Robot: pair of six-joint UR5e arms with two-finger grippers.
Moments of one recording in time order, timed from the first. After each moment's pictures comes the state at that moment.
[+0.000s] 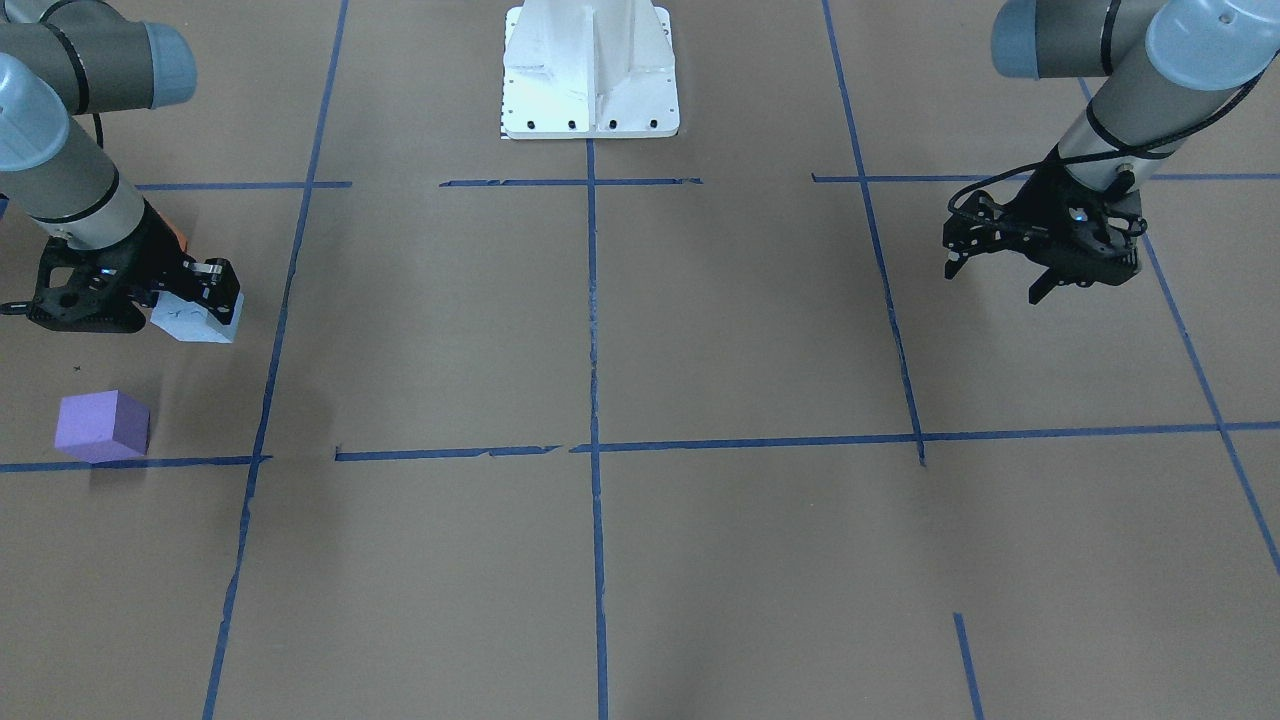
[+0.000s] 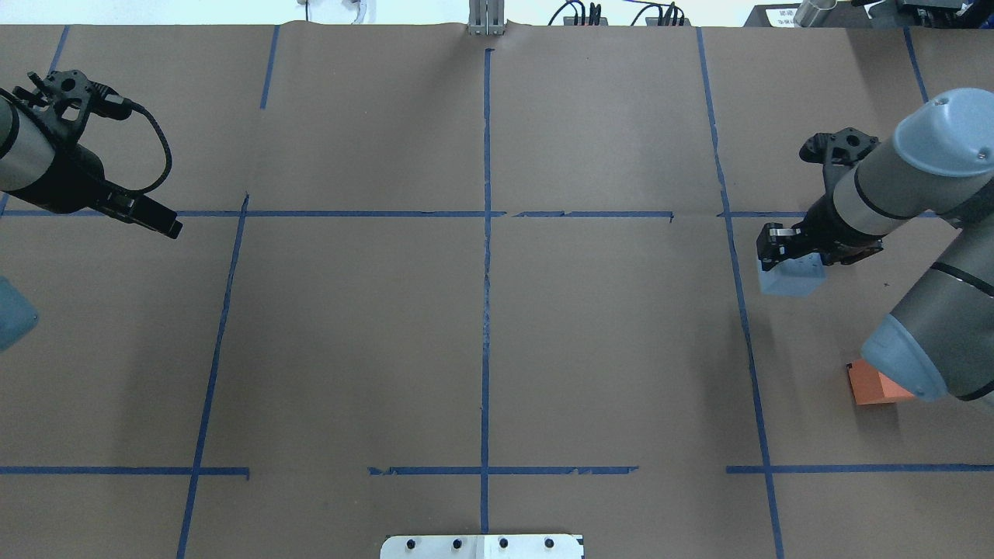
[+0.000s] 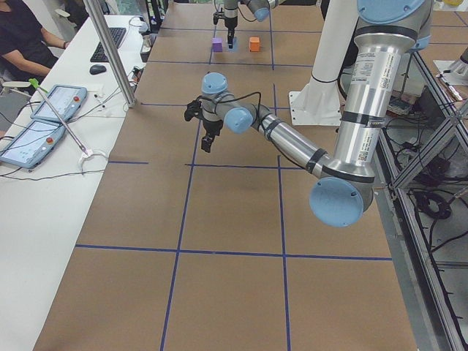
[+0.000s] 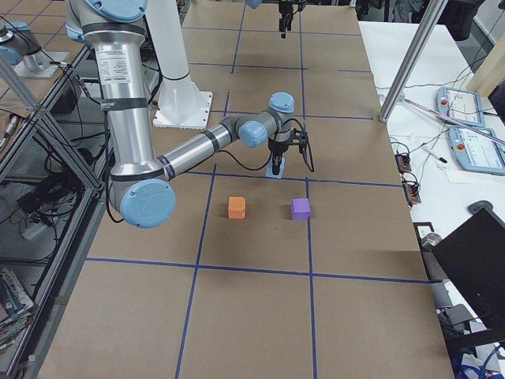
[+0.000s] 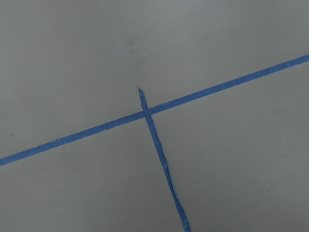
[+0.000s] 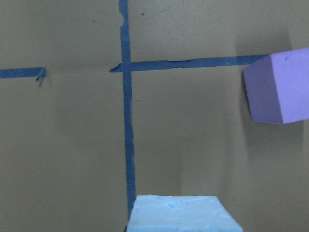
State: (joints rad) left arm -0.97 -1.74 -1.95 -1.72 -2.17 -0.54; right arm 0.89 -1.47 1.89 -1.47 2.11 0.90
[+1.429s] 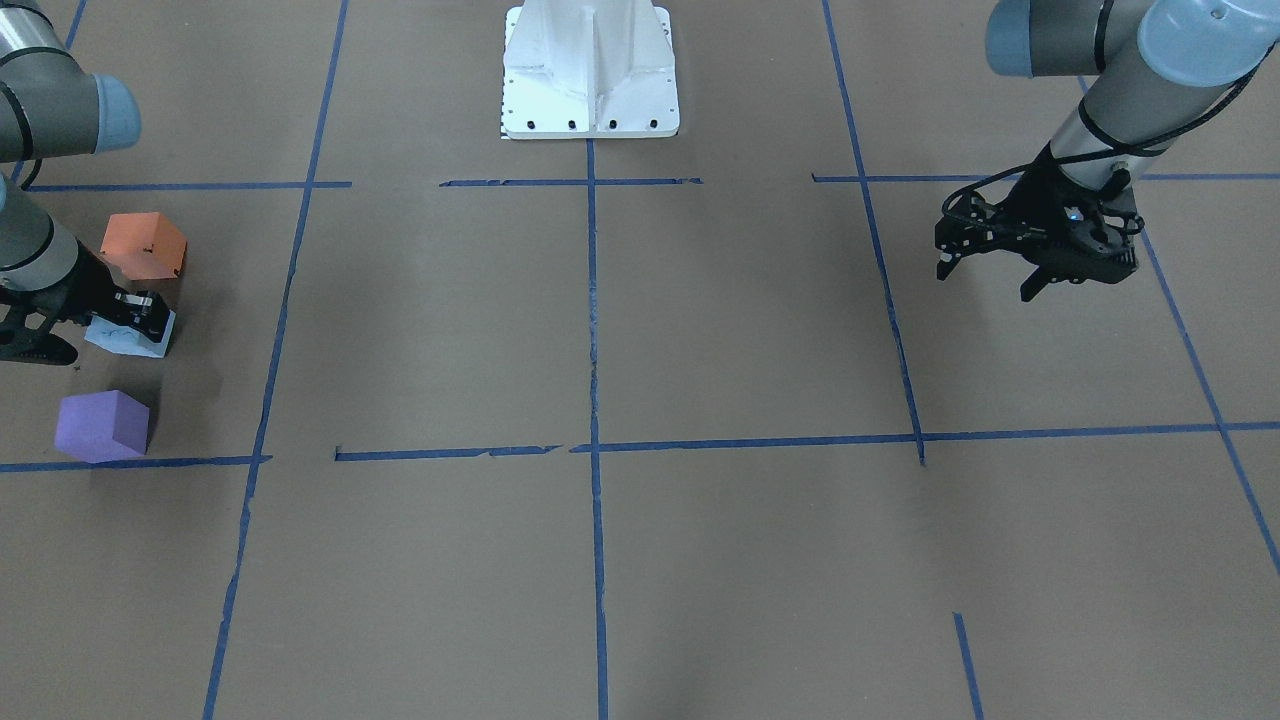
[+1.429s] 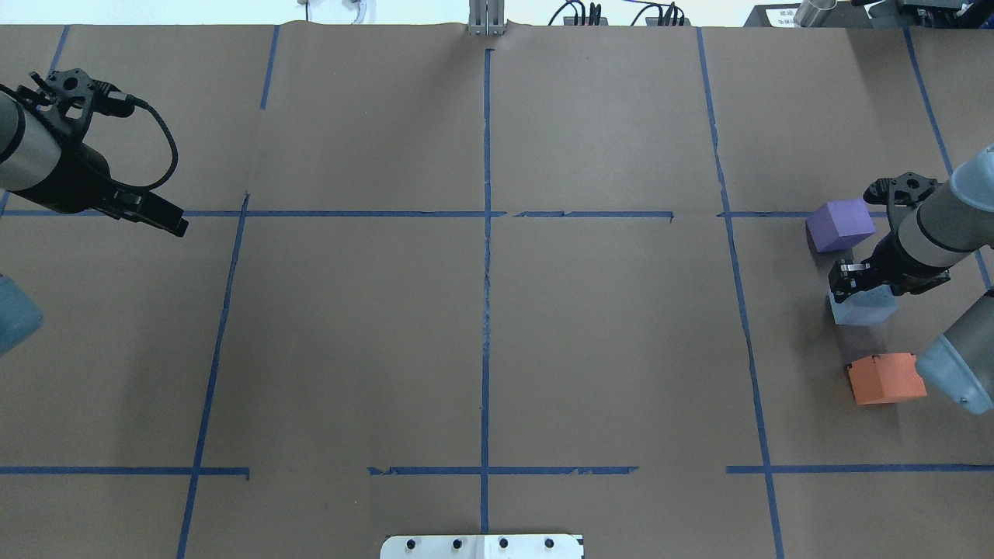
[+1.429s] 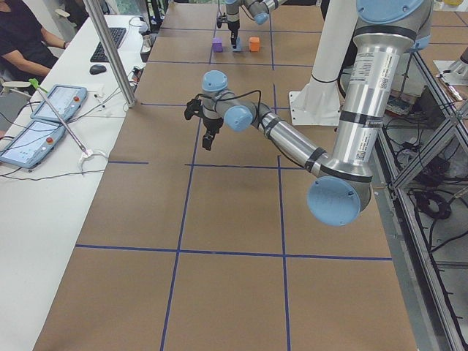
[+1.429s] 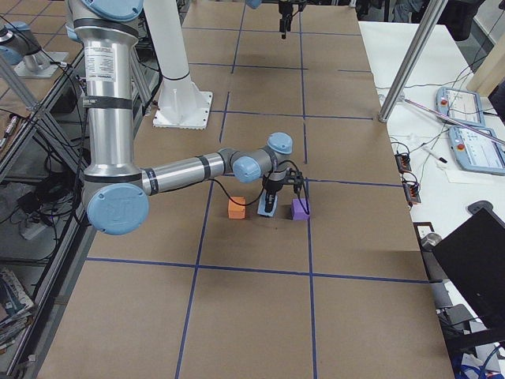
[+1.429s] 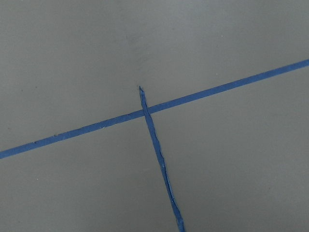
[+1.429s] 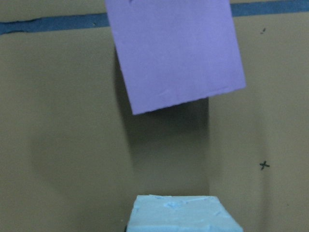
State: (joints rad) left arm -0.97 -1.75 -1.95 -1.72 -2.17 -0.61; right arm 0.91 -1.57 1.73 -1.32 2.13 0.88
